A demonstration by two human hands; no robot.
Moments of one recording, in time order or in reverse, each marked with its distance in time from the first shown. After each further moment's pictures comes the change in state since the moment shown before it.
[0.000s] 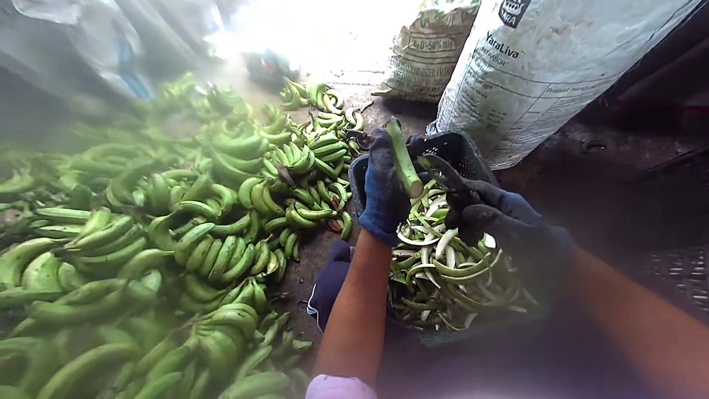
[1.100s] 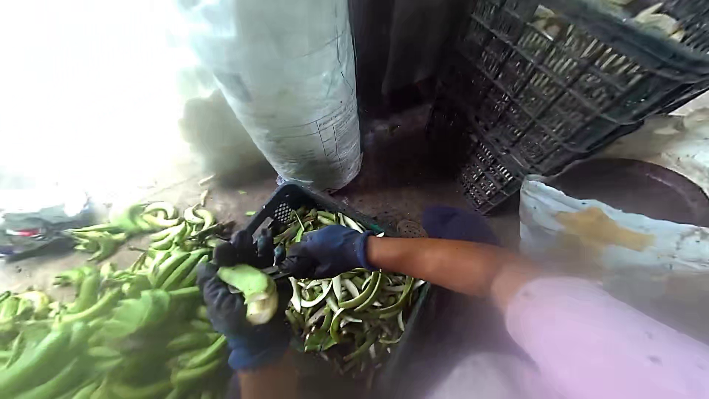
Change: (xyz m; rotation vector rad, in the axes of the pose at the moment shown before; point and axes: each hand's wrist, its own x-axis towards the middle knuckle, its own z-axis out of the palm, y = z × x) left_hand -0.001 -0.068 -0.012 -0.345 -0.392 -0.058; right_hand 0.020 -0.001 -0.023 -0.782 -0.044 0.173
